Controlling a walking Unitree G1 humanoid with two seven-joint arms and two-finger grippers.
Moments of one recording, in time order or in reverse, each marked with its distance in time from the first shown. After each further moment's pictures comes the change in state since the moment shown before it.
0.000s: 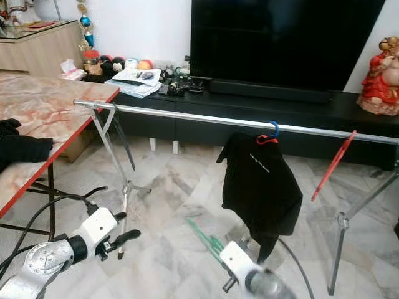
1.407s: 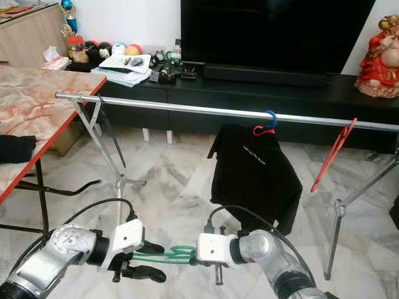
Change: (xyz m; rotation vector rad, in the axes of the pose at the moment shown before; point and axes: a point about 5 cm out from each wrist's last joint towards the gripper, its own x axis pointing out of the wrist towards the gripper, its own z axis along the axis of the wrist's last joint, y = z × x) left arm 0.020 -0.029 0.031 0.015 -0.005 -0.674; right arm -0.010 -0.006 0.079 -0.483 -0.237 0.476
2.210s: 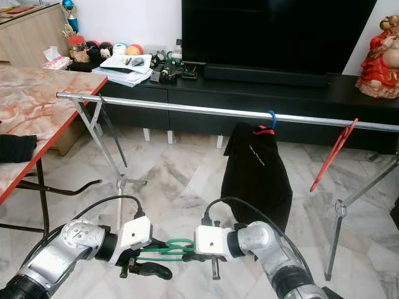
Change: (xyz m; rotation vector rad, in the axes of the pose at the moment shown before) left arm 0.012 0.007 0.006 0.026 0.009 -0.005; right arm -0.004 -0.009 0.020 -0.007 -0.116 0.049
